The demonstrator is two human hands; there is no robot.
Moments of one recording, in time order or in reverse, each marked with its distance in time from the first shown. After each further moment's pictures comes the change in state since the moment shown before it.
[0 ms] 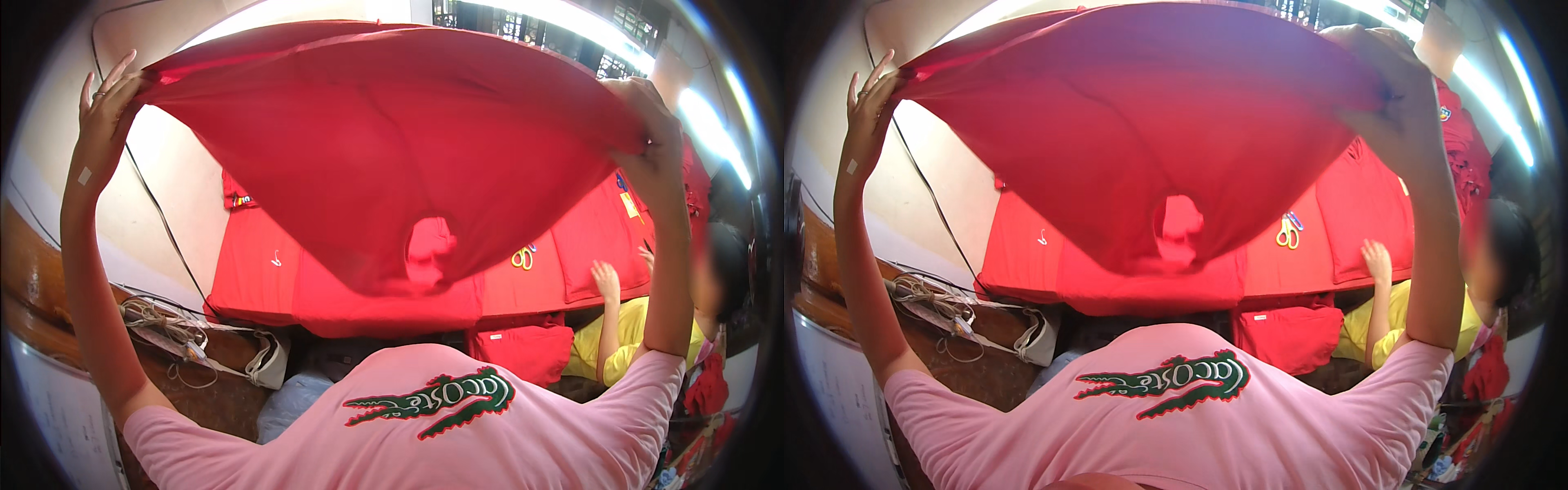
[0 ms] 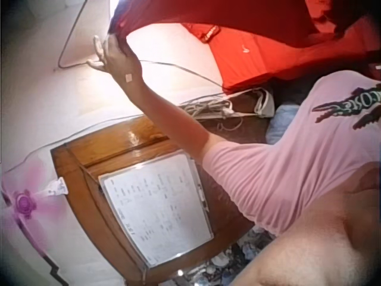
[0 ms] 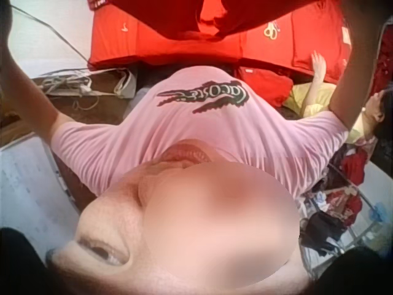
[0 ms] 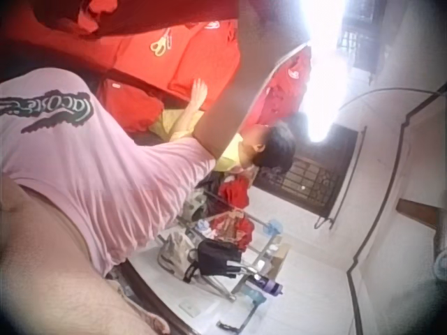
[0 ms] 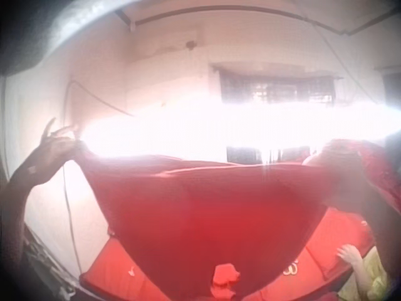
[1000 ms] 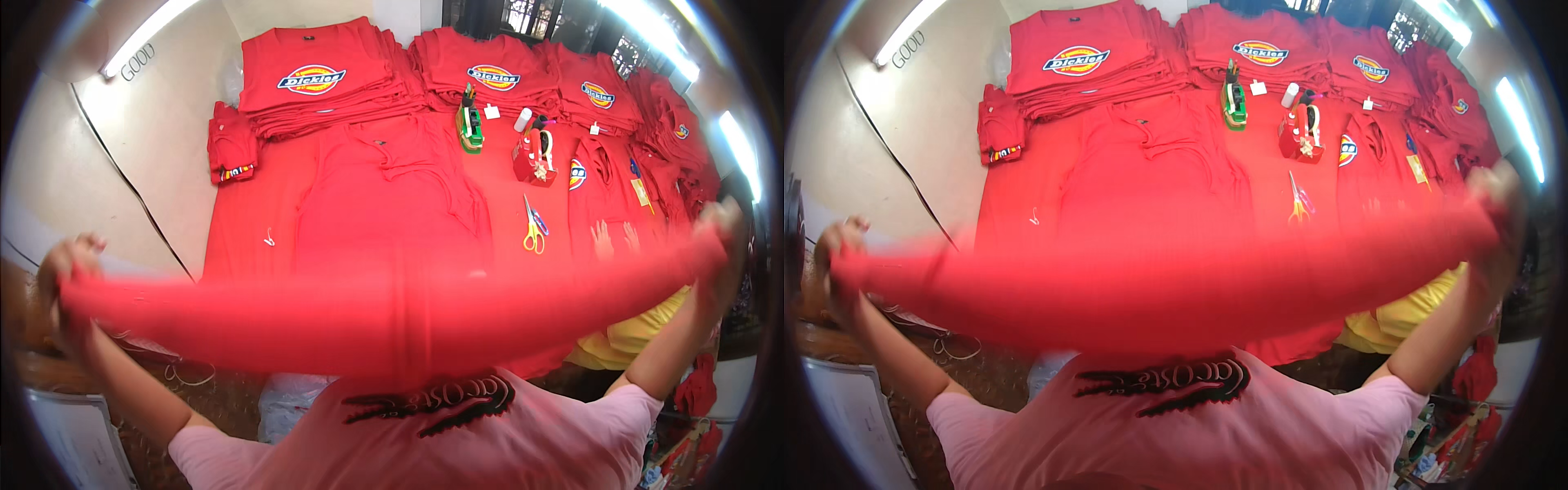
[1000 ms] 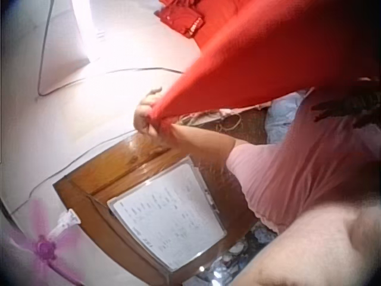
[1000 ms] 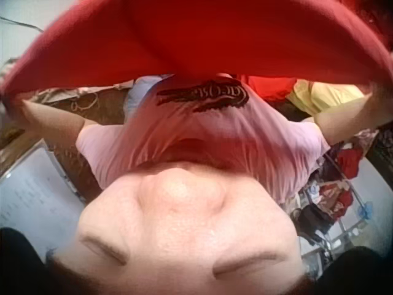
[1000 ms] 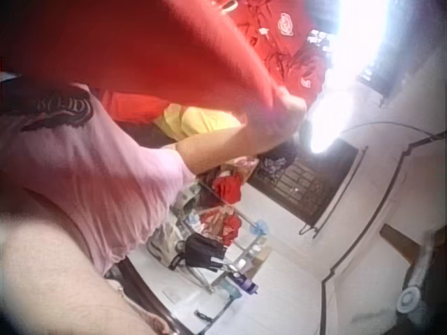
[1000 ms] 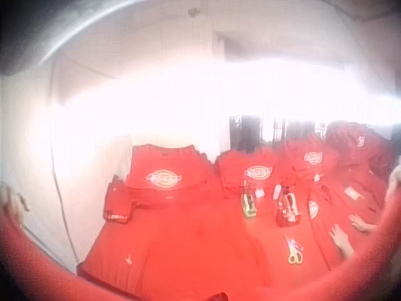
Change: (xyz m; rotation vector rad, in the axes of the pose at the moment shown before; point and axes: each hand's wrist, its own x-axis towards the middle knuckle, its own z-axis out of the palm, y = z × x) left_hand -0.140 -0.002 0.046 -1.787 -0.096 -0.059; right_hand -0.102 0.051 -0.055 0.096 -0.209 0.002
